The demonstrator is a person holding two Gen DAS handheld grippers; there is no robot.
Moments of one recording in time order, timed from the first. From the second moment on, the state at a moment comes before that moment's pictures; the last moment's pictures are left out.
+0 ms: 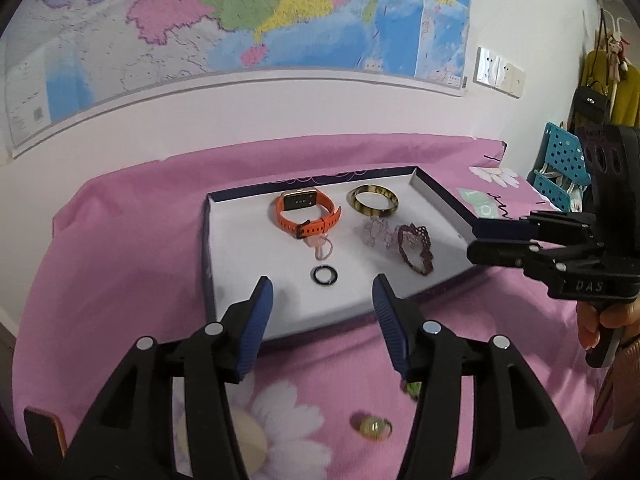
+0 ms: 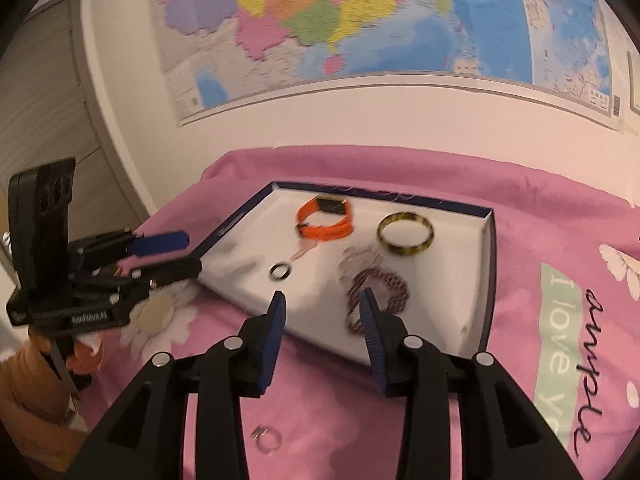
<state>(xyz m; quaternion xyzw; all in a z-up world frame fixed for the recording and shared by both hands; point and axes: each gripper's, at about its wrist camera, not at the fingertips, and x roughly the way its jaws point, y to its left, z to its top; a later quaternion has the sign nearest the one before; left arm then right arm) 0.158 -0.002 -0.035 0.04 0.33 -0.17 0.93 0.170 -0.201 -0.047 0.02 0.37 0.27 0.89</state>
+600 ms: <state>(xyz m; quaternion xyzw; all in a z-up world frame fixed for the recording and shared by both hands) 0.096 0.006 -0.069 0.06 0.35 -0.18 0.92 0.108 -0.183 -0.091 -0.02 0.43 0.29 0.86</state>
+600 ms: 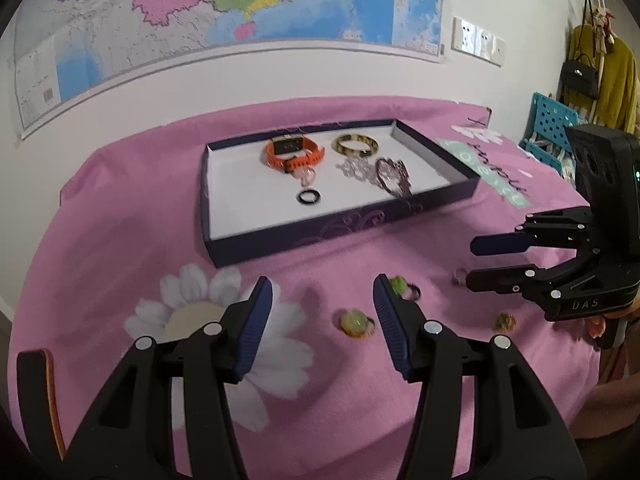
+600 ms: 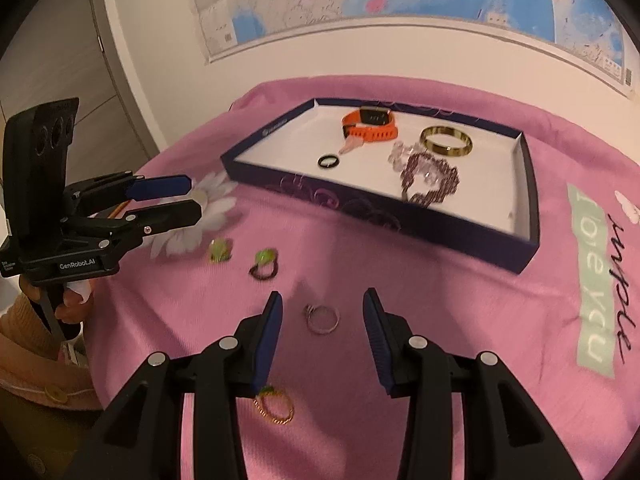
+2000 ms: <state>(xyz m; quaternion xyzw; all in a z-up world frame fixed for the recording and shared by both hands) 0.102 -0.017 -0.097 0.08 0.41 -0.21 0.88 0.107 -0.169 -0.094 -0.06 0.44 0.26 0.86</state>
